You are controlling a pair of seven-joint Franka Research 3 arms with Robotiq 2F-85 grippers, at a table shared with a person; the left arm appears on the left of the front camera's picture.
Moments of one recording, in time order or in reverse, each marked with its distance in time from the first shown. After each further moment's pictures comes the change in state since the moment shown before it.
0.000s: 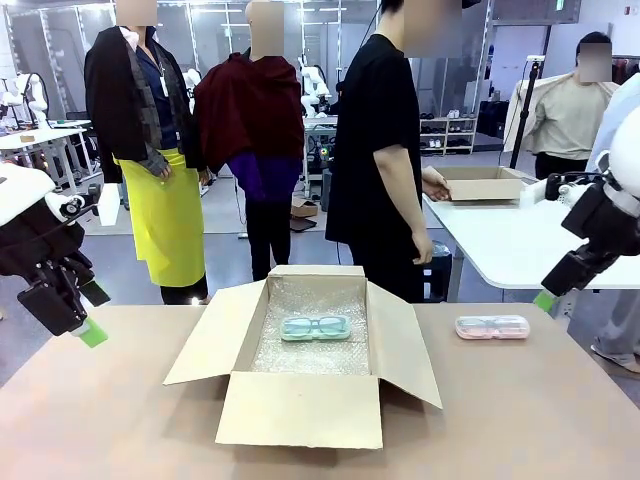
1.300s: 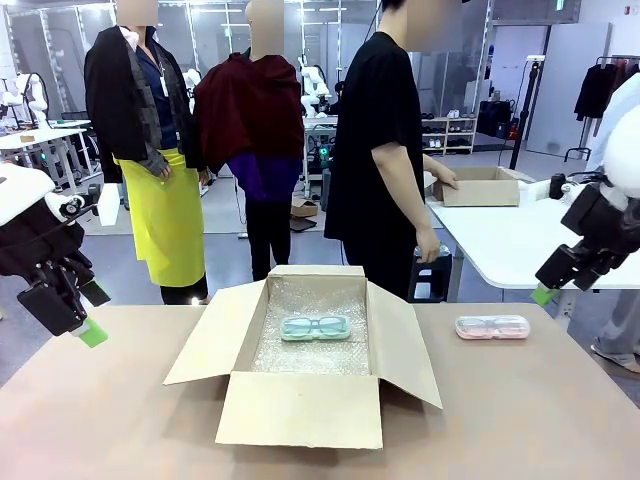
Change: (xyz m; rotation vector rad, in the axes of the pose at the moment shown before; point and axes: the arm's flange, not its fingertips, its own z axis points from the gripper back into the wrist) left arm 0.000 0.000 0.000 0.000 0.000 0.000; right arm 0.016 -0.015 -0.012 -0.012 0.029 -0.112
